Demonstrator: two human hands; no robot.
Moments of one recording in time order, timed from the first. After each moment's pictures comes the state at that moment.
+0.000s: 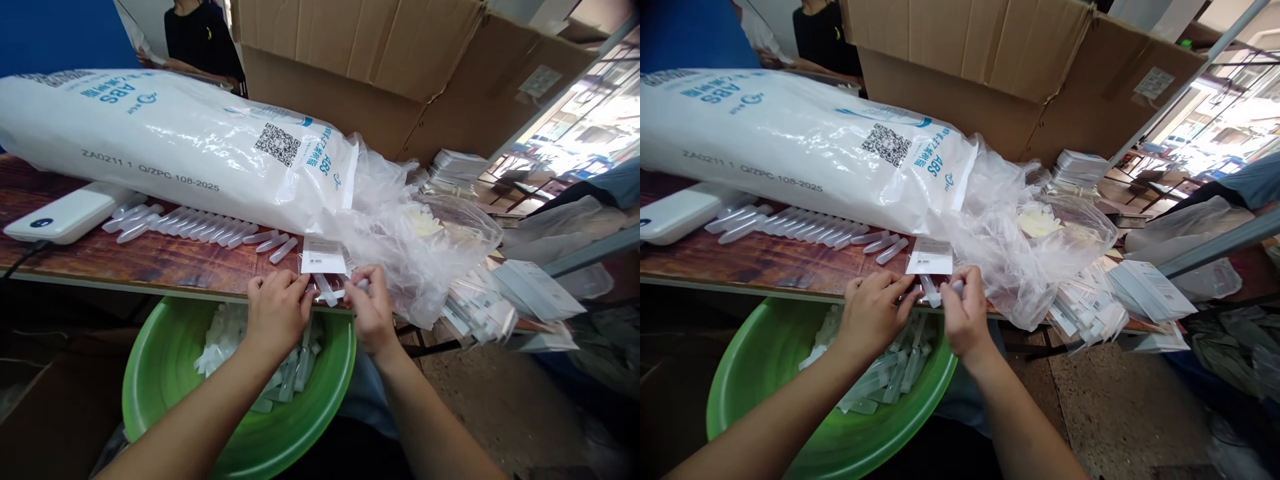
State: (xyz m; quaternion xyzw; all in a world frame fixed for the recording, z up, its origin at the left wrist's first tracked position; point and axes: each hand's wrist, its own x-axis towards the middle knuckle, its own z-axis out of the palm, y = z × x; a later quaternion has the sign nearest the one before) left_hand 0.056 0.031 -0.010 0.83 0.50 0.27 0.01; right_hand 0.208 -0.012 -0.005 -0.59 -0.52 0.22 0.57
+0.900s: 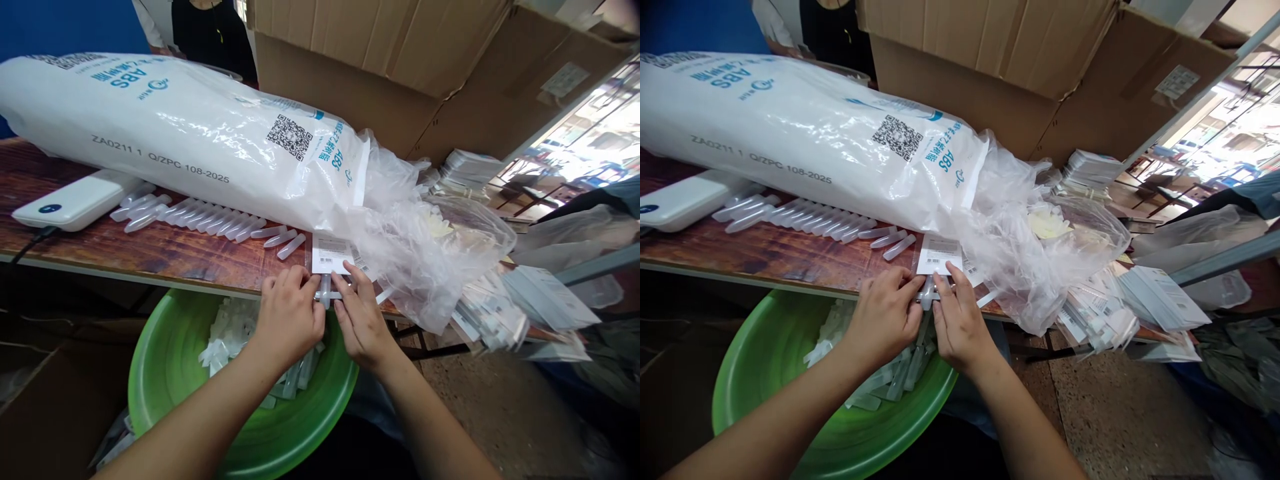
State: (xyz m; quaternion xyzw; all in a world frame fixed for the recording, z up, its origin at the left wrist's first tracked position) left_hand 0.055 0.024 -0.007 0.85 0.47 0.23 0.06; right_hand 0.214 -0.021 -0.022 -0.52 -0.78 0.01 0.35
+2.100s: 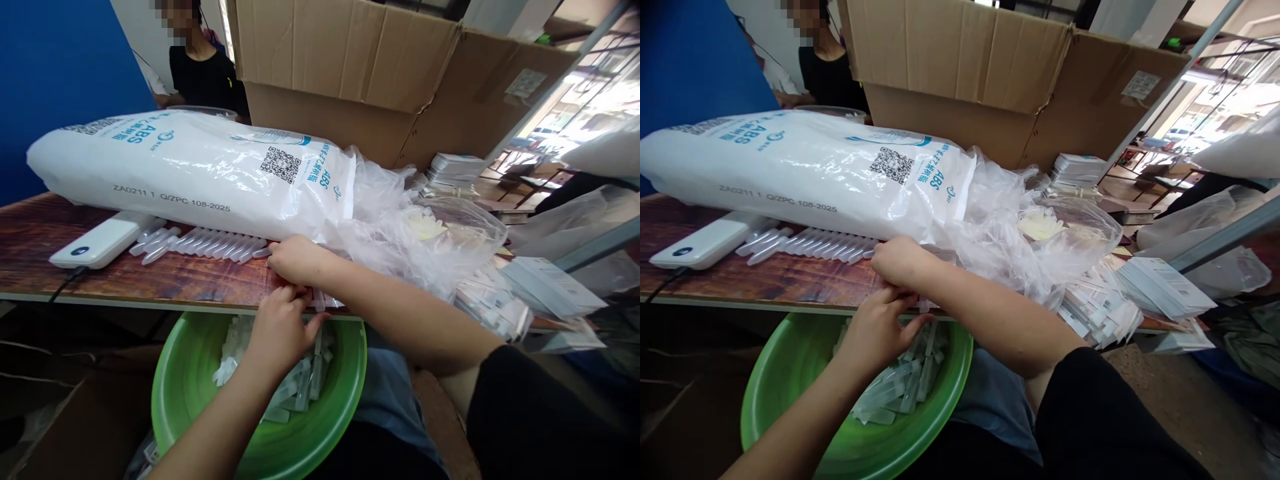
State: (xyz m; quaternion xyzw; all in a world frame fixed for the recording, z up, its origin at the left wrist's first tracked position) left_hand 0.040 0.031 -0.010 0.85 0.45 0.26 0.07; right_hand 0.137 0.118 0.055 -0.47 -0.83 0.18 0.25
